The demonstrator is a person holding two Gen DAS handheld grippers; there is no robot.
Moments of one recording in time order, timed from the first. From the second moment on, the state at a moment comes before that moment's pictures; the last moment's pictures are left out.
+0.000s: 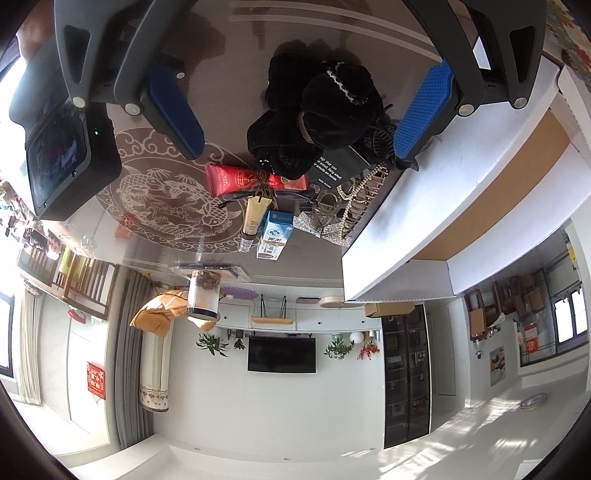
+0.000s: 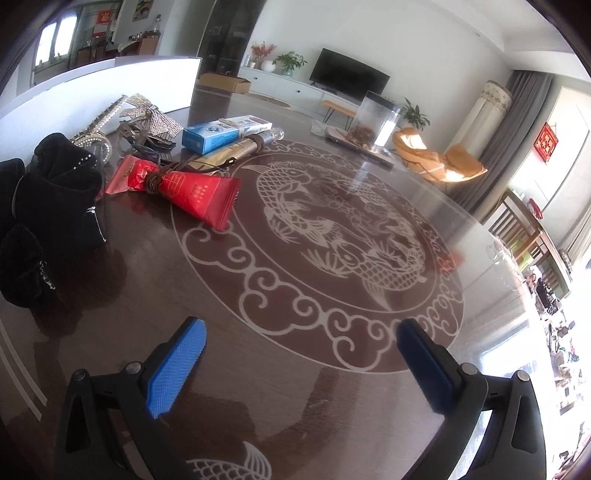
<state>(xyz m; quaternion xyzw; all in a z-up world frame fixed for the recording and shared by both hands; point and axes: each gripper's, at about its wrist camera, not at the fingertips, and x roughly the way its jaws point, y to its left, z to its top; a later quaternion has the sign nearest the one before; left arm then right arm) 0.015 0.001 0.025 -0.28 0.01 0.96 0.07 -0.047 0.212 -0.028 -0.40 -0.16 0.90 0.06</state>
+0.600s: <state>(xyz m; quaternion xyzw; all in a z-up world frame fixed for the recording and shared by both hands) -0.003 -0.011 0.008 -0.35 -0.02 0.94 0.01 -0.048 0.214 -0.028 -0.40 -0.16 0.90 0.07</state>
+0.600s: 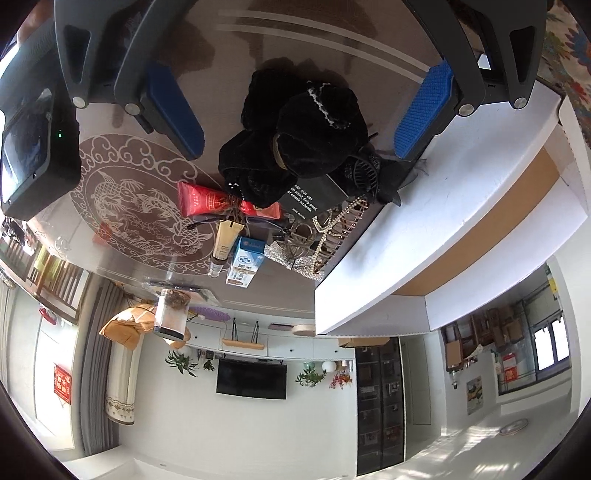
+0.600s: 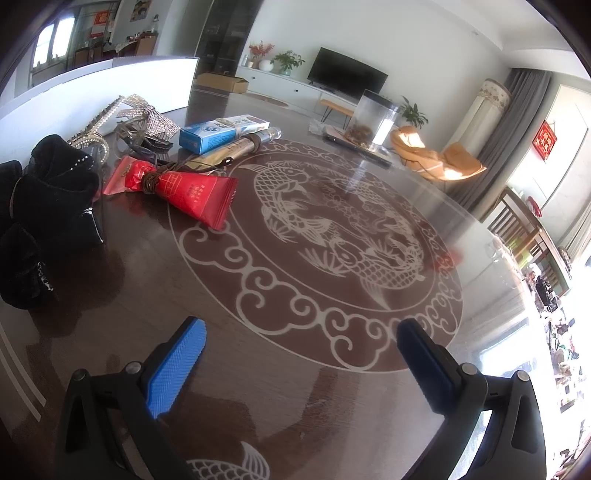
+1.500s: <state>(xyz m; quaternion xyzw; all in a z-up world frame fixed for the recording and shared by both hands) -0.040 0.012 -0.039 -0.46 0.00 0.89 0.03 -0.042 0.244 -0.015 -0.38 -0.06 0.92 0.05</state>
